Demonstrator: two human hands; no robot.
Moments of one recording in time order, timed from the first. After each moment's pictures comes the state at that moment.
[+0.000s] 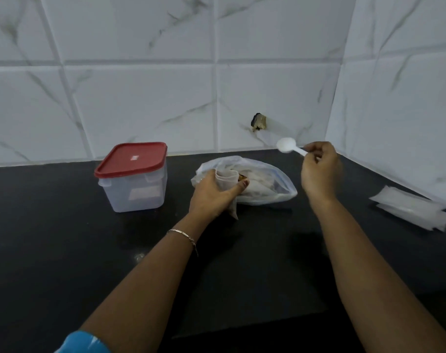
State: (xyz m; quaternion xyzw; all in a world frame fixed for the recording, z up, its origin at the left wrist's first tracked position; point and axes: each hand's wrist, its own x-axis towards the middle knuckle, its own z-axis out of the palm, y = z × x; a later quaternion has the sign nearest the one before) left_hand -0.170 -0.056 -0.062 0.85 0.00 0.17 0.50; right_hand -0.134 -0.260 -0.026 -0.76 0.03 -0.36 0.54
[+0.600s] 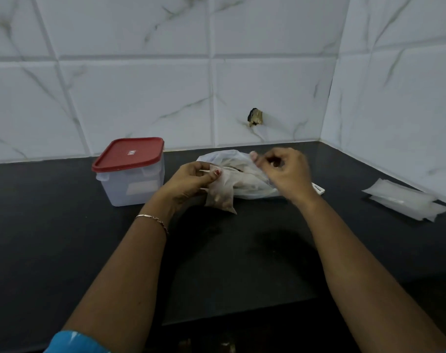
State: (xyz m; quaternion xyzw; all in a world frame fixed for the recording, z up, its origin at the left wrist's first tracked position) left_hand -0.172 -0.017 -0.044 0.77 -0.03 0.05 0.64; right_hand -0.151 -0.238 -0.033 -0.81 -0.21 -0.28 0.47
